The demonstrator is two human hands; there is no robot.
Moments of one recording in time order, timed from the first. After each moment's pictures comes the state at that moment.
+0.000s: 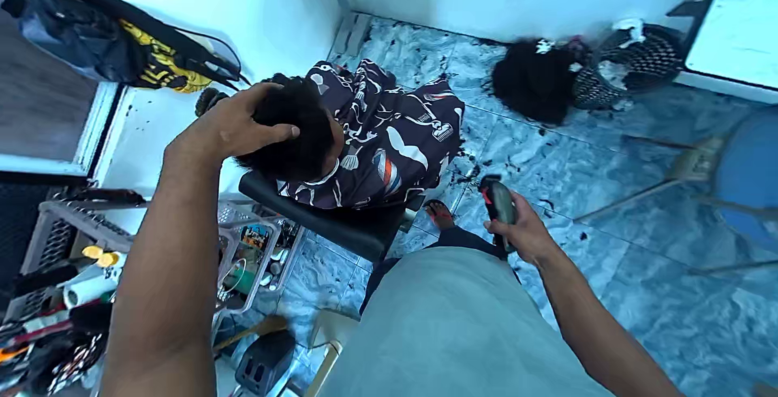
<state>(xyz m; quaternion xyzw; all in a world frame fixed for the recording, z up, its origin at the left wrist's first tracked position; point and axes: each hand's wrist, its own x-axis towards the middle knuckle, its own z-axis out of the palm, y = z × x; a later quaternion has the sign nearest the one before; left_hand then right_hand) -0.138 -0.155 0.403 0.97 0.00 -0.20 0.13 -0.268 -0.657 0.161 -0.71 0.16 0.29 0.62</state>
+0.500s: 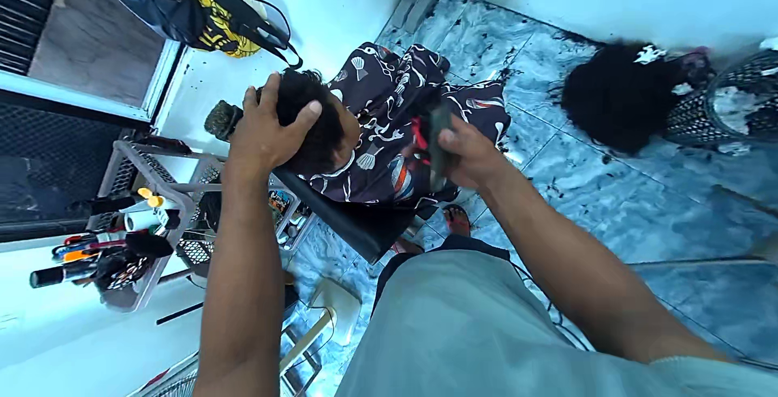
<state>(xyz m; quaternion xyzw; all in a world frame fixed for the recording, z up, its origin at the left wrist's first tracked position) -0.159 -0.209 0.398 0.95 0.28 -0.10 0.06 -0.081 -0.514 0.236 -0.37 -0.20 0.40 0.81</state>
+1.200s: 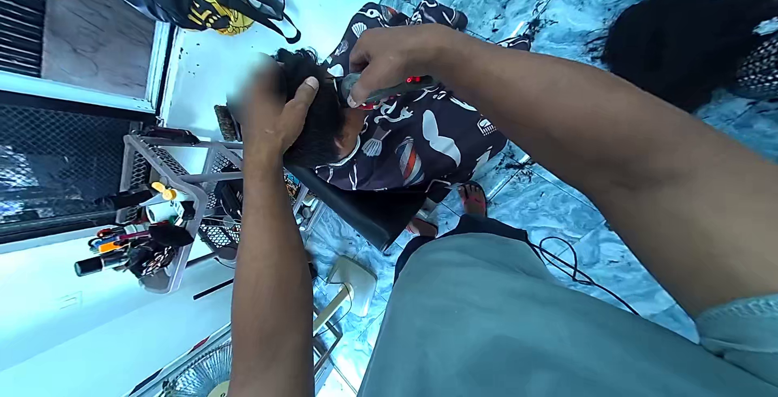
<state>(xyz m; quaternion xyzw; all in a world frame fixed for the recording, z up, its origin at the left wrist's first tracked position) -0.141 -0.208 0.364 0.93 0.35 -0.04 0.13 0.030 -0.377 0.292 -0.72 -0.49 0.39 0.31</state>
